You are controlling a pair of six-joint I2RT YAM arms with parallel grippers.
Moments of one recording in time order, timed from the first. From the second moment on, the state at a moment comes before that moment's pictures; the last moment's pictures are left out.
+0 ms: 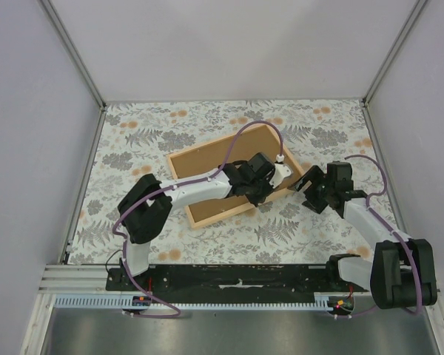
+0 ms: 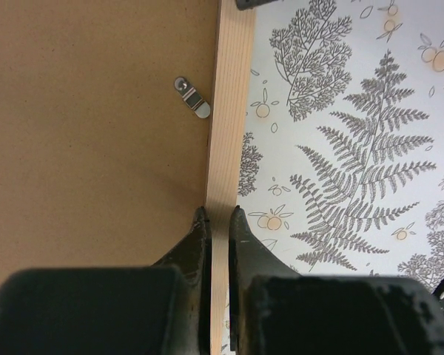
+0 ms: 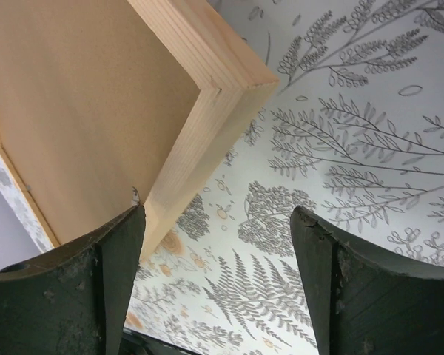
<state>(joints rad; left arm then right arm) -0.98 1.92 1.42 -0.43 0.09 0.08 0.06 1.17 0.55 -0.27 -0.25 0.84</state>
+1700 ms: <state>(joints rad) -1.29 1.81 1.81 -0.64 -0.50 0.12 0.14 1.33 1.30 -0.84 0.03 1.05</state>
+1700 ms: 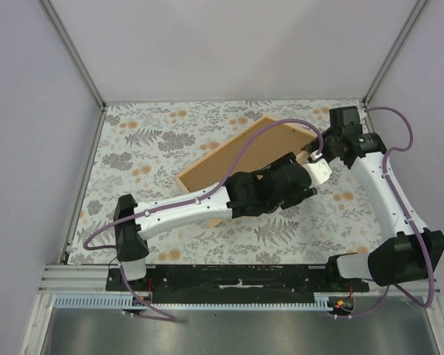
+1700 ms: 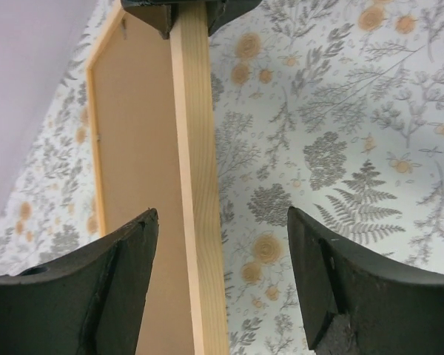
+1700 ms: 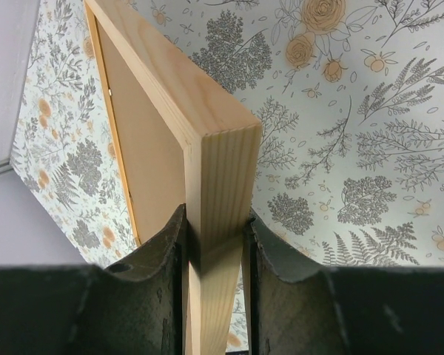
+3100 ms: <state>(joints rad) -1.27 2.01 2.00 -0.82 -0.83 0.26 0.15 1.41 1.63 -1.02 0.02 0.96</state>
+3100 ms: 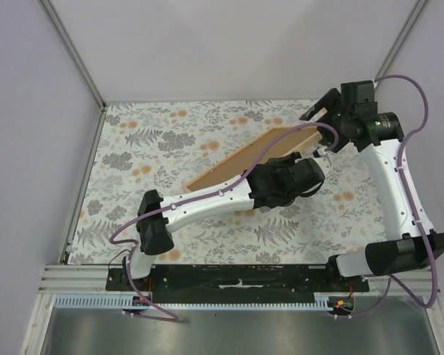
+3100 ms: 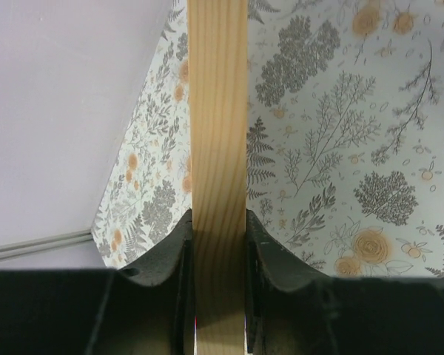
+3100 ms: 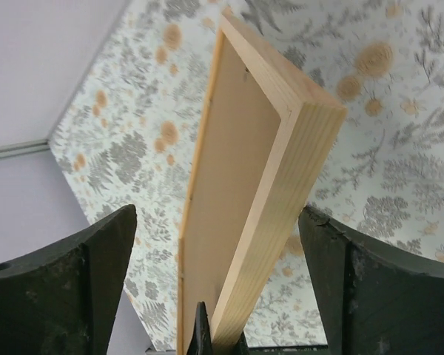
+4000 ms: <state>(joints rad) -0.73 1.81 2.23 -0.99 -0.32 -0.27 -0.08 1.27 1.73 -1.00 -0.05 0.77</state>
